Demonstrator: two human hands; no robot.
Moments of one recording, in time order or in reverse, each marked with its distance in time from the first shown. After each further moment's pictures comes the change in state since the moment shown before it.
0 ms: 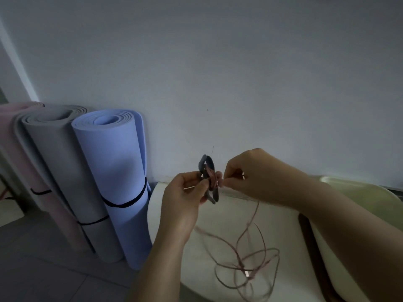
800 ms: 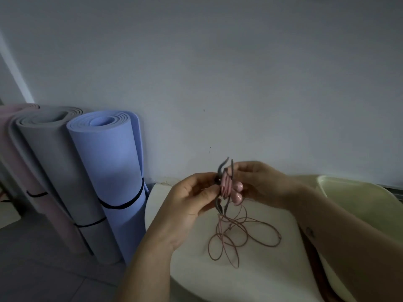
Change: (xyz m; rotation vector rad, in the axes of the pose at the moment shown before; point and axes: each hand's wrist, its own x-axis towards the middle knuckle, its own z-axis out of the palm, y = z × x) left_hand -0.005 0.008 -0.008 -0.081 -0.415 -0.046; right_hand 0.004 0.047 0.035 1.341 -0.218 0.188
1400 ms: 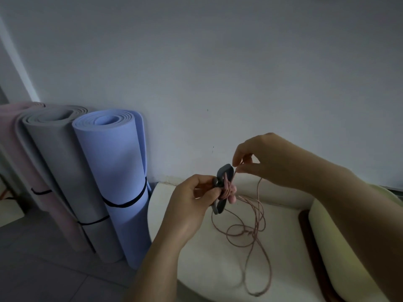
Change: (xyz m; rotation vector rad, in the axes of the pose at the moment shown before) left_hand 0.001 -0.004 0.003 0.333 0.103 0.092; right_hand -0.012 -0.058 0.014 -1.463 0.221 -0.245
